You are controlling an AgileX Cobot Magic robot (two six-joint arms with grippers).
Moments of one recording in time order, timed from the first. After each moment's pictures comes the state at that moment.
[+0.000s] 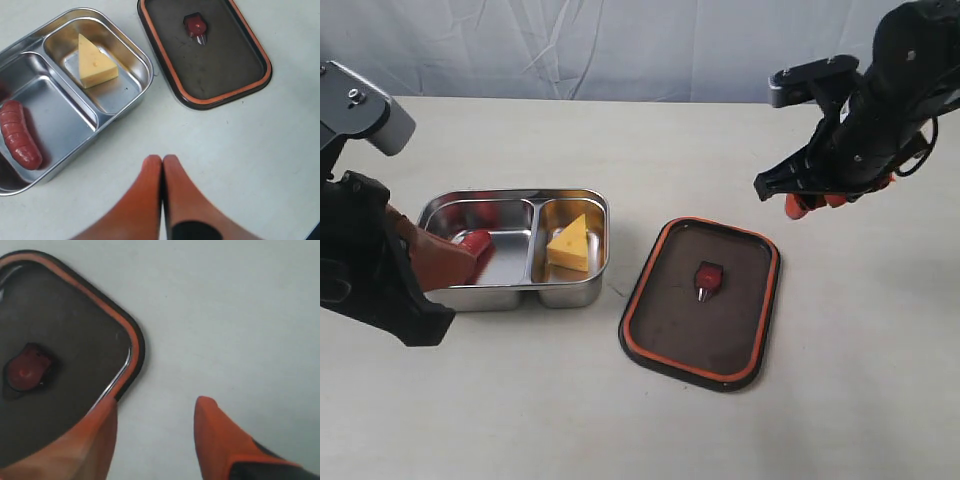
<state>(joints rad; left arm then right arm) -0.58 0.99 -0.71 -0.28 0.68 0.27 0.45 1.75 -1.17 -0.08 0.77 0.01</state>
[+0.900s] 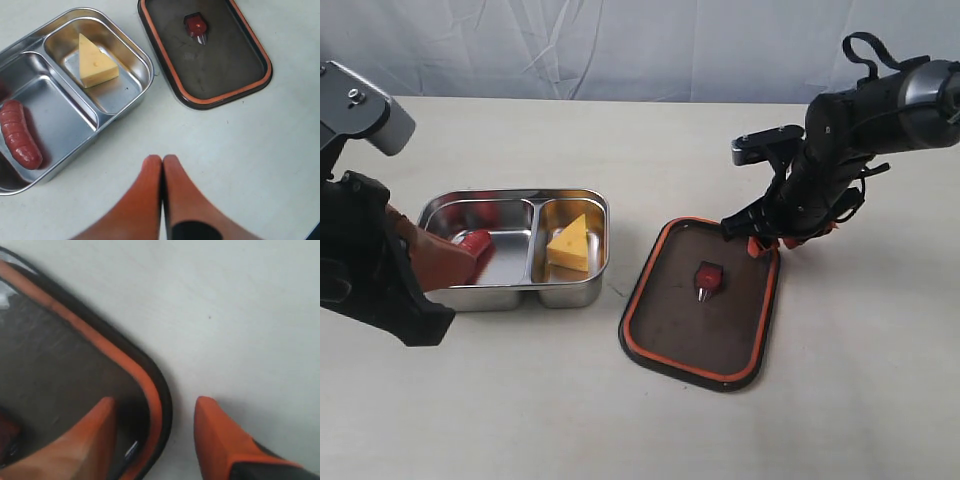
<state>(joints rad) -0.58 0.99 -0.71 -0.28 0.68 0.27 0.45 2.03 -1.20 0.00 0.57 -0.03</state>
